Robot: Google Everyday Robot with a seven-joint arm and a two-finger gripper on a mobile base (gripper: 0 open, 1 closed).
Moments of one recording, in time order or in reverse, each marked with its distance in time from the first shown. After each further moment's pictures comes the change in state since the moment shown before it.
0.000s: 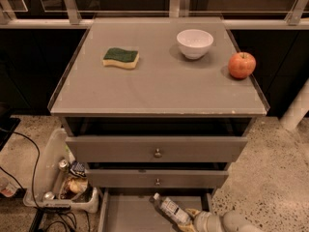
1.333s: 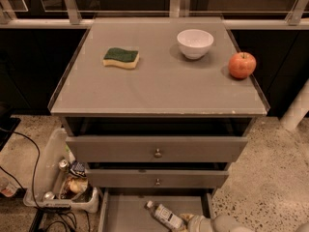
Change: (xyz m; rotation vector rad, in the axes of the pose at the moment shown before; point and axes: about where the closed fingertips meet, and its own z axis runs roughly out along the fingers) arm 0.013 0.019 0.028 0.013 0.057 -0.032
